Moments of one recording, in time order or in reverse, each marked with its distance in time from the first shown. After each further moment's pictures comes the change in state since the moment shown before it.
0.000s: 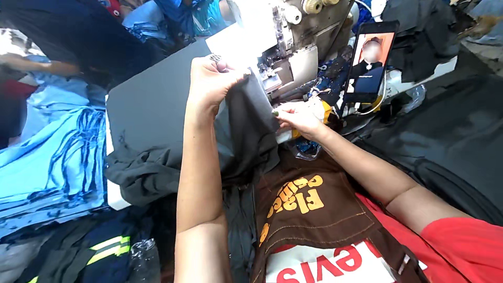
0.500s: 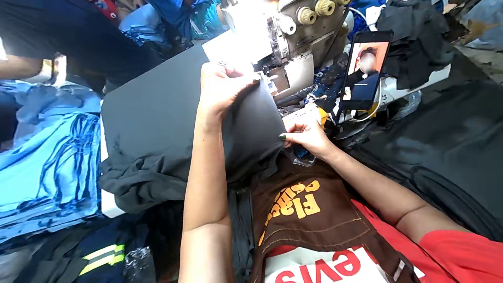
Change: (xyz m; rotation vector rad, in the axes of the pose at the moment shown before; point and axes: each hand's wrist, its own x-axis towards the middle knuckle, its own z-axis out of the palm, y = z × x) left_hand 0.011 -0.001 0.026 -0.076 -0.008 0.072; right_hand -0.041 0.013 -0.014 0.017 0.061 -0.129
